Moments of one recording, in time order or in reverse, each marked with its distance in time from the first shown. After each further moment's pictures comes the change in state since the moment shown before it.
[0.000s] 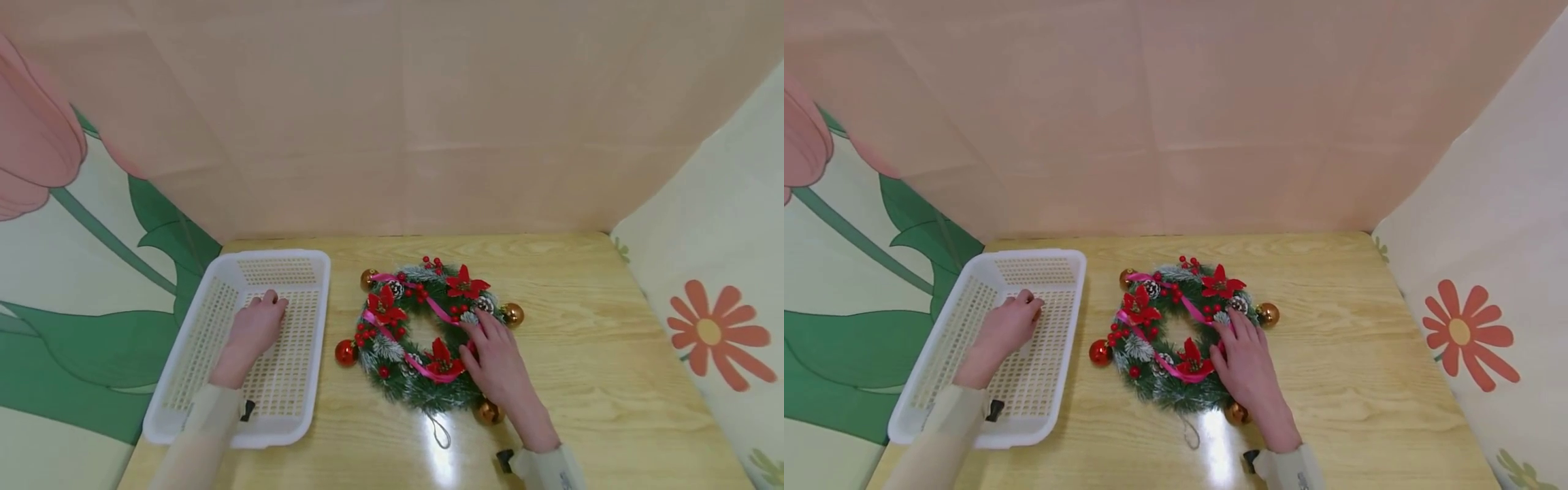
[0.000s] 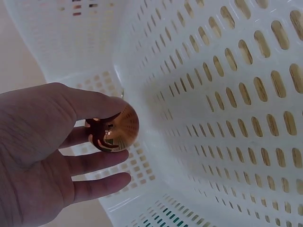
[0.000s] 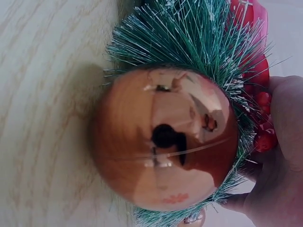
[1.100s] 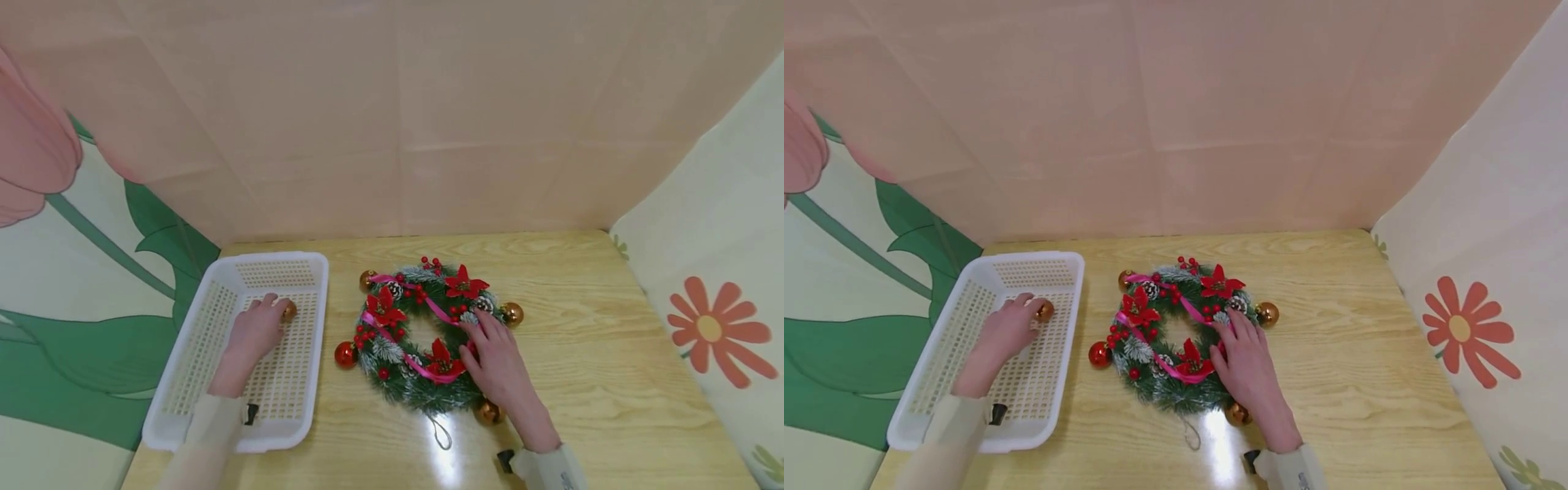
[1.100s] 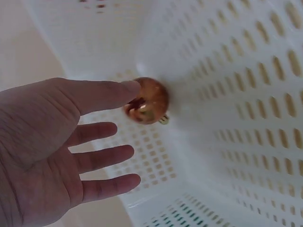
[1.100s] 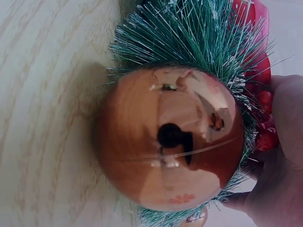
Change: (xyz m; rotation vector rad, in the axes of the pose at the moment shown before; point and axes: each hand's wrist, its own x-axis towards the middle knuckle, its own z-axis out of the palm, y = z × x) left_hand -0.002 0.005 -0.010 -0.066 -0.082 -0.031; right_hand 0.000 0.003 0.003 0.008 0.026 -0.017
